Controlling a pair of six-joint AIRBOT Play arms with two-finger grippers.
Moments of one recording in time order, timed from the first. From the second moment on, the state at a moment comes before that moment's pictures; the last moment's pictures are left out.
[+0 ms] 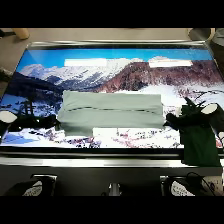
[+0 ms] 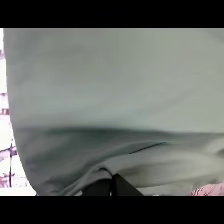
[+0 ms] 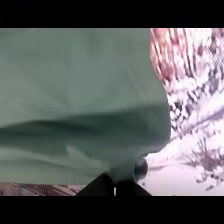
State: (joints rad) left arm 0.15 -1.03 0.74 0.99 -1.04 -1.37; right arm -0.31 -1.26 0.86 -1.04 1.17 1.40
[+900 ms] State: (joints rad) left arm 0.13 -1.84 1.58 0.95 -1.17 -1.48; right arm -0.18 -1.76 1.44 -1.11 1.05 1.47
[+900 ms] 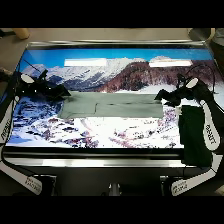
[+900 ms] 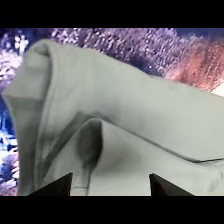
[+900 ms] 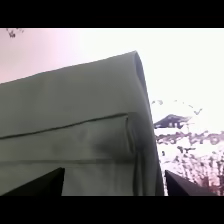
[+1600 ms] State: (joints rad) left arm -0.09 -1.70 1.58 0.94 -1.17 -1.44; right arm -0.22 -1.81 1.46 -0.80 1.22 1.43
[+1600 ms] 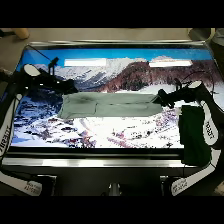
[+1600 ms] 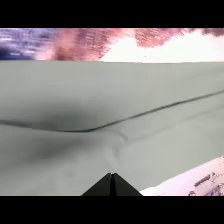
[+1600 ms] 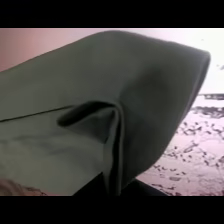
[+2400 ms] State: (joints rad) left arm -0.64 -2.03 1.58 0.09 -0.69 -1.26; right arm -0.21 -1.21 1.46 -0.74 1.49 1.56
